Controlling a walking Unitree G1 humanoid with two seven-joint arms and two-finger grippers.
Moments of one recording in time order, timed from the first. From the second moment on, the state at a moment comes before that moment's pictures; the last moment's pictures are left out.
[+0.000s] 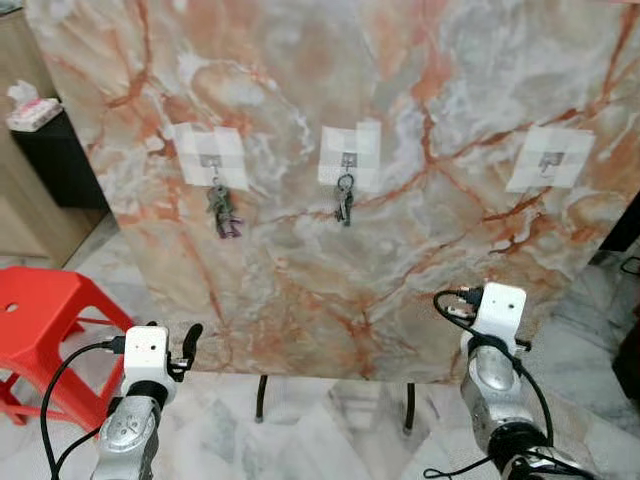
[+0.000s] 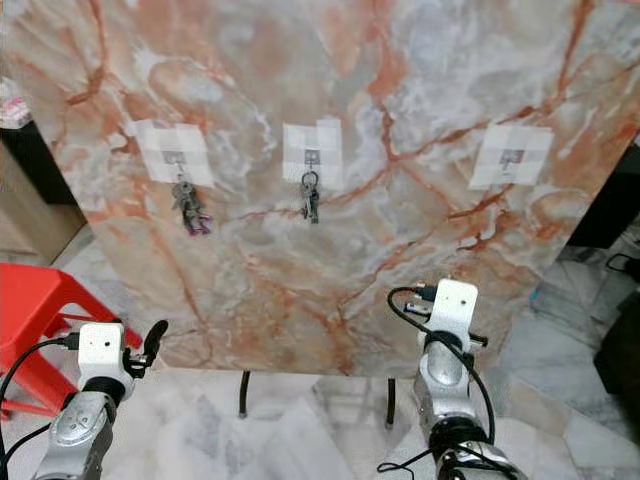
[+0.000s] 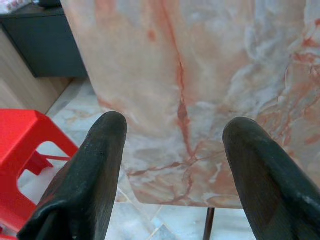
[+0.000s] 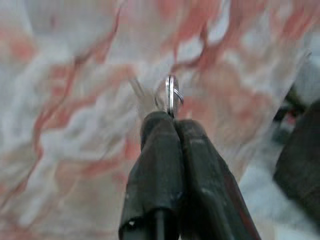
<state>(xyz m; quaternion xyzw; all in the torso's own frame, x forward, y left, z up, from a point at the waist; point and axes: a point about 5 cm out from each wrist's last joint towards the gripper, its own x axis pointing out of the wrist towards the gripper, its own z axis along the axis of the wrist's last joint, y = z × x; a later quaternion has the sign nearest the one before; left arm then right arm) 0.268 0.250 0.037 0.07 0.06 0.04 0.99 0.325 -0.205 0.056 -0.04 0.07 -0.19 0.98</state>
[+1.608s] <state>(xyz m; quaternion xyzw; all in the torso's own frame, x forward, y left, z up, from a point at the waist) 0.269 0.249 0.038 0.07 0.06 0.02 1.00 0.365 -0.204 0.109 0.00 0.04 -0.22 0.97</state>
